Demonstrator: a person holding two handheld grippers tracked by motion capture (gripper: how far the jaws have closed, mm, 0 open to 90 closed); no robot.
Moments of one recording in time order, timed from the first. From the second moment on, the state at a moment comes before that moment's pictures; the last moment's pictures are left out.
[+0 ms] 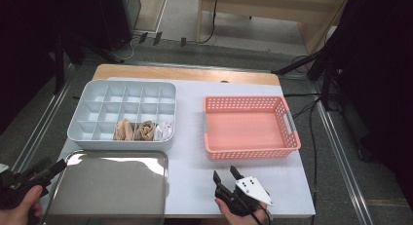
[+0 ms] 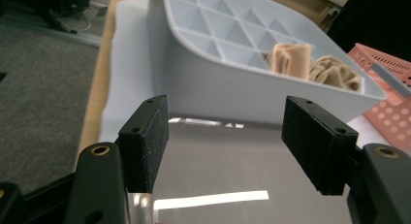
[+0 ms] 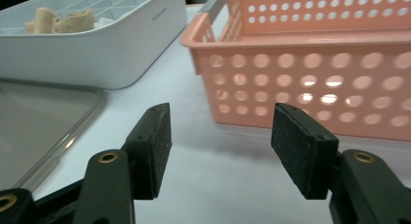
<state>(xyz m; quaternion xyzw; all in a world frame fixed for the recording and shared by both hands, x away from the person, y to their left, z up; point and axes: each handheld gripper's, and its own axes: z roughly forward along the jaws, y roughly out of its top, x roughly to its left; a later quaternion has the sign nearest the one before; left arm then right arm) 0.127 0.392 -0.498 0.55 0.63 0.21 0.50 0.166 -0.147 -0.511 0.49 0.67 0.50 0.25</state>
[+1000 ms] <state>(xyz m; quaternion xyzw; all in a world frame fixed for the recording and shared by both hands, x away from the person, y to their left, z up) 0.088 0.397 -0.541 0.56 0.67 0.20 0.44 0.144 -0.050 -0.532 0.43 0.73 0.50 0.16</state>
